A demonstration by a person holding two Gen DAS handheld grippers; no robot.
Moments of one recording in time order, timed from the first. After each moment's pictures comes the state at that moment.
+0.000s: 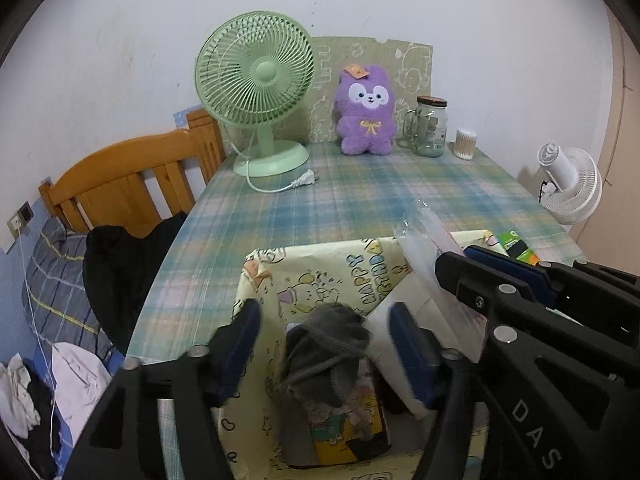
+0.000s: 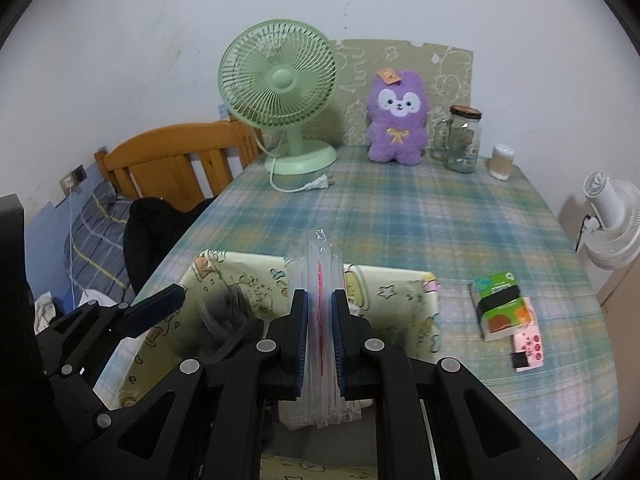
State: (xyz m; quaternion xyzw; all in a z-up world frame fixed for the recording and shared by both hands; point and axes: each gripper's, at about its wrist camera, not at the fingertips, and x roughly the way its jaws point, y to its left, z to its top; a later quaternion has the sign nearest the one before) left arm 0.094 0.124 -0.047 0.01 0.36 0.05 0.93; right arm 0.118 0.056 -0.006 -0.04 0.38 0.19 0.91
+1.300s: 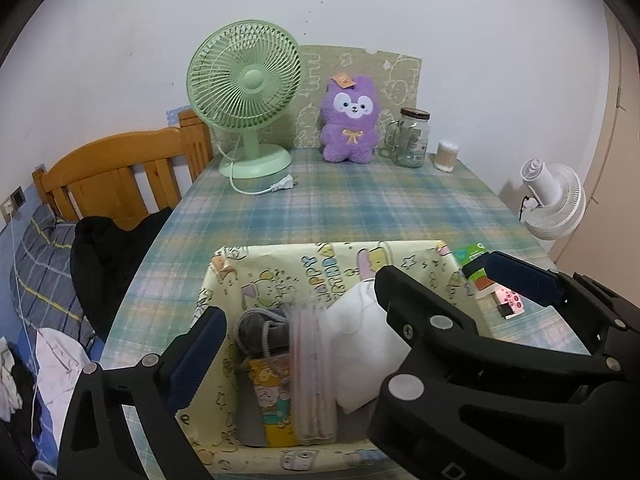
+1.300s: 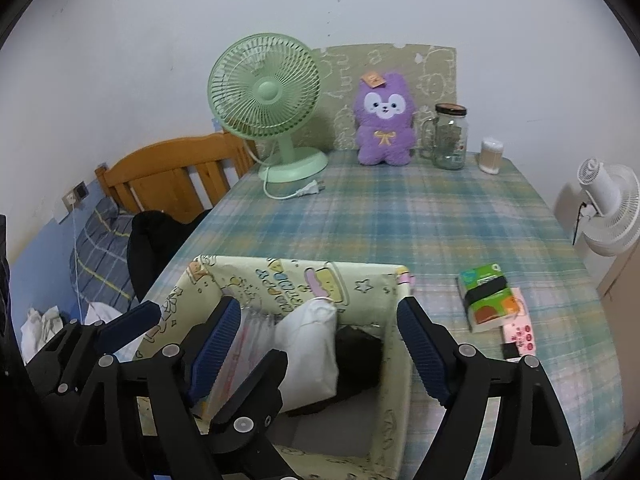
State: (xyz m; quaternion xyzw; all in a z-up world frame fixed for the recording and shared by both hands) left arm 0.080 0.099 -0.030 -0.02 0.35 0.03 0.94; right arm 0.108 0.023 0.005 0.00 0.36 0.18 0.91
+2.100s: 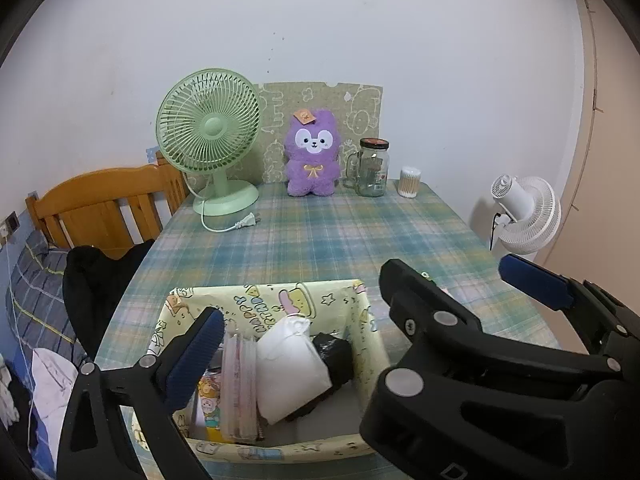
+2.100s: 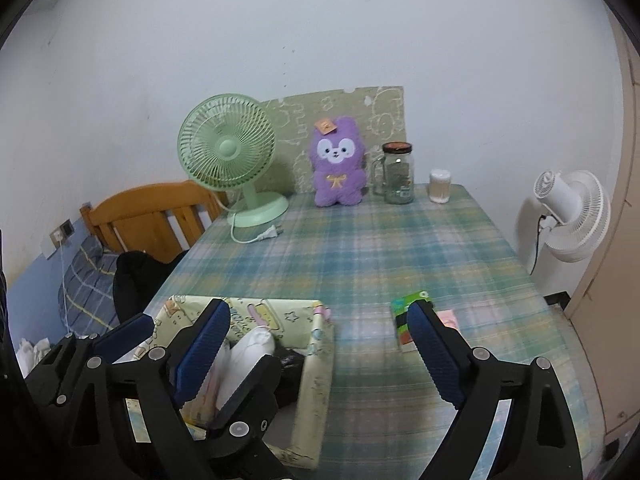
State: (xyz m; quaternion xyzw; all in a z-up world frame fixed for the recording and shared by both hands) left arm 0.069 0.037 0.007 -0.01 0.31 0.01 0.95; right arm 0.087 -0.044 0.048 0.02 0.31 0.13 0.94
